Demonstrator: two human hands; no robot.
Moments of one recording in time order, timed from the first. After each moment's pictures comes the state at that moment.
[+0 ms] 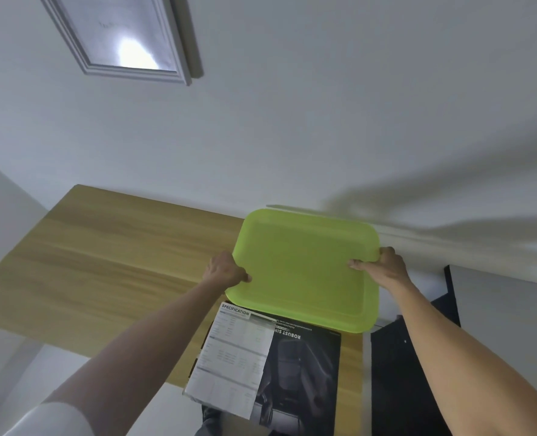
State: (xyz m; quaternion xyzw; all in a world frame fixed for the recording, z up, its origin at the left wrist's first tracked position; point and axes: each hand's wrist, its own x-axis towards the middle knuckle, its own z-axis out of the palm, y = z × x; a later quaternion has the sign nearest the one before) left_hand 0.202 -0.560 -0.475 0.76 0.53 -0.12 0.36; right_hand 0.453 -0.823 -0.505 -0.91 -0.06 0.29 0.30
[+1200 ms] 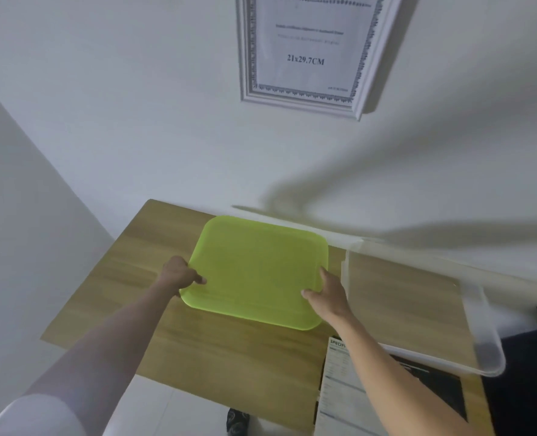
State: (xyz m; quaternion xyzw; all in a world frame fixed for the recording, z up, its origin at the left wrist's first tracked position) left_hand -0.007 -0.252 -0.481 0.69 0.58 -0.09 0.43; right_hand 0.189 -0.525 -0.502 -0.87 -0.18 0.33 0.32
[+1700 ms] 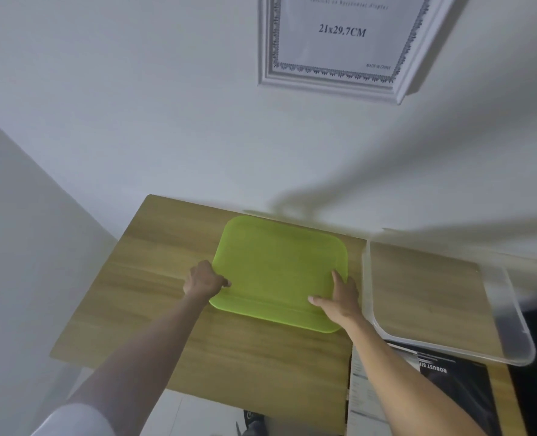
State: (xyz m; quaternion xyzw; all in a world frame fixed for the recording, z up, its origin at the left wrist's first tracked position) left_hand 0.012 -0.235 -0.539 0.74 0.56 -0.12 0.36; right_hand 0.181 -0.496 -0.554 -0.90 -0.11 0.34 0.24
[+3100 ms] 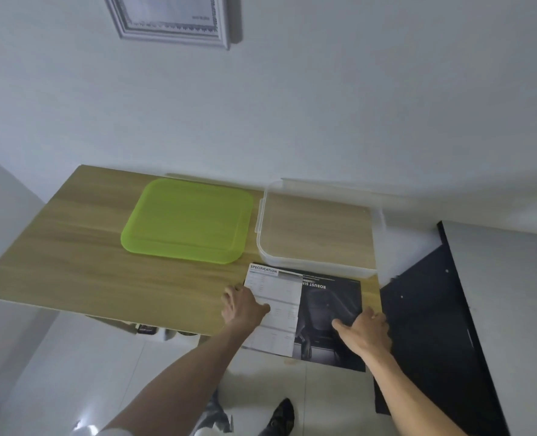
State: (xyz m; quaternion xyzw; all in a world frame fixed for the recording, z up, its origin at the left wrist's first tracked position) left_hand 0.057 -0.632 -0.550 0.81 0.49 -0.15 0.28; right_hand 0.169 -0.856 -0.543 -0.96 -0.03 0.26 0.05
